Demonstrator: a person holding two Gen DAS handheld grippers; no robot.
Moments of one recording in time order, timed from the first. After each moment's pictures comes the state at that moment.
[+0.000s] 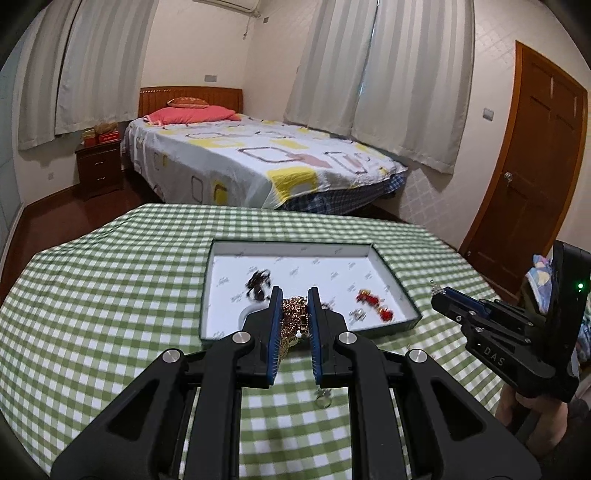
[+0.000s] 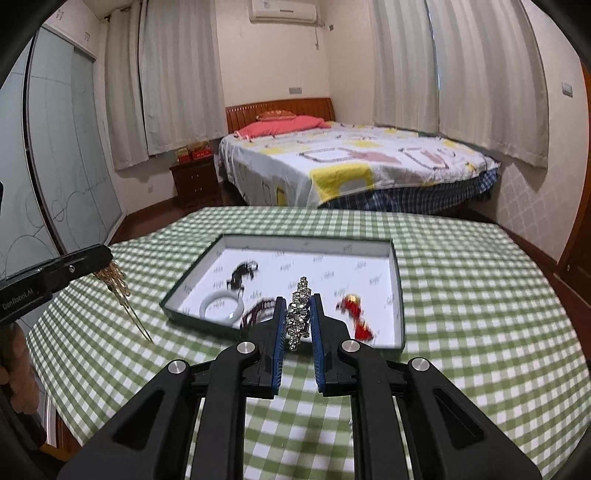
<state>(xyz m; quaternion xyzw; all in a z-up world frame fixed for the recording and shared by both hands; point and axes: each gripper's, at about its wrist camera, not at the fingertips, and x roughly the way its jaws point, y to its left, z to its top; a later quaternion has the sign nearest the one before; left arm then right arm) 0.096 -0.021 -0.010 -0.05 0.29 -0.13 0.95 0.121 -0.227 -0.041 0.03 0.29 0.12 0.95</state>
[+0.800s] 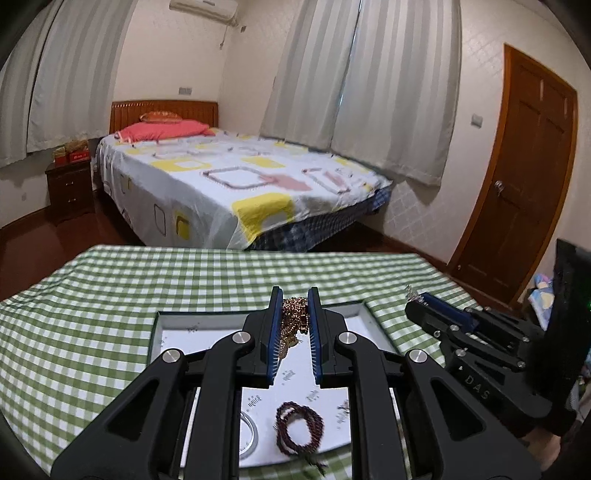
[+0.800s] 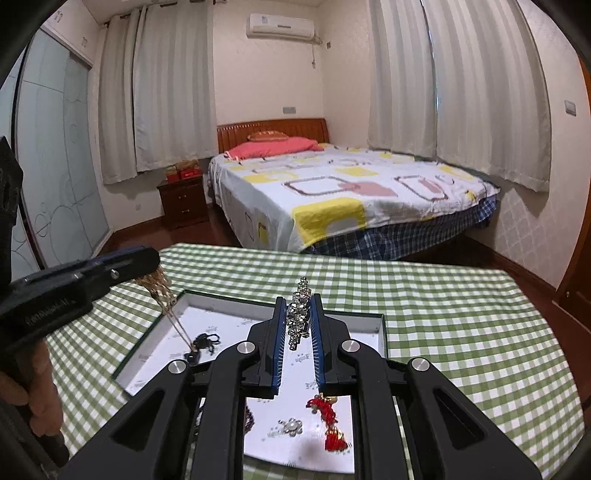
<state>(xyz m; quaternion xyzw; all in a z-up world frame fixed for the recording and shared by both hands) 0.237 -0.077 -0.022 -0.04 0.27 -0.17 0.95 0.230 -0.237 -0.035 0.02 0.26 0.10 0.96</state>
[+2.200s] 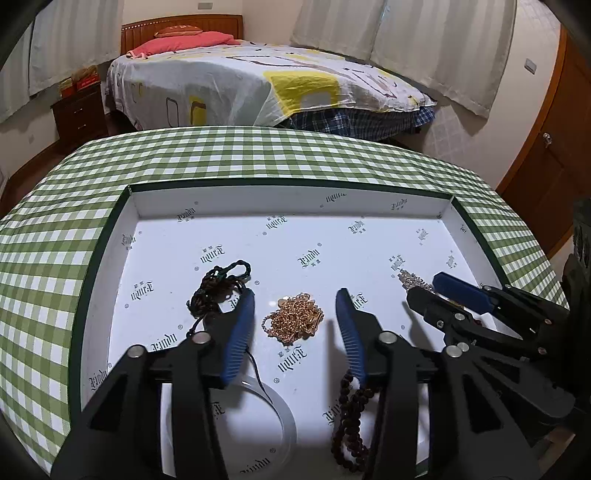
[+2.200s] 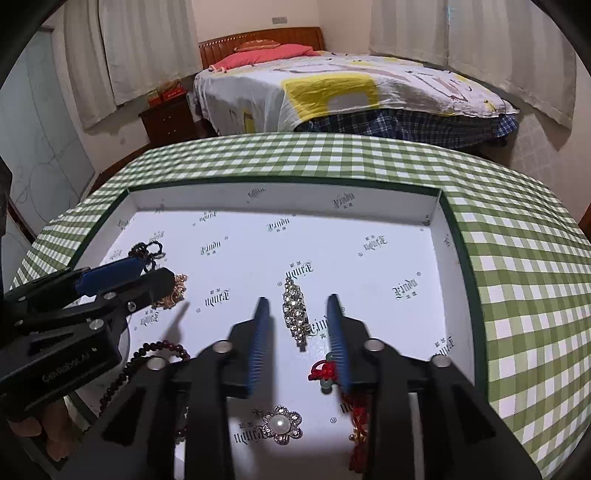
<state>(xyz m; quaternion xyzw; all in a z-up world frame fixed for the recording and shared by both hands) 0.303 -0.074 -0.152 -0.03 0.43 -0.12 0.89 0.300 -0.218 -0.153 0.02 0.42 0.10 0.90</state>
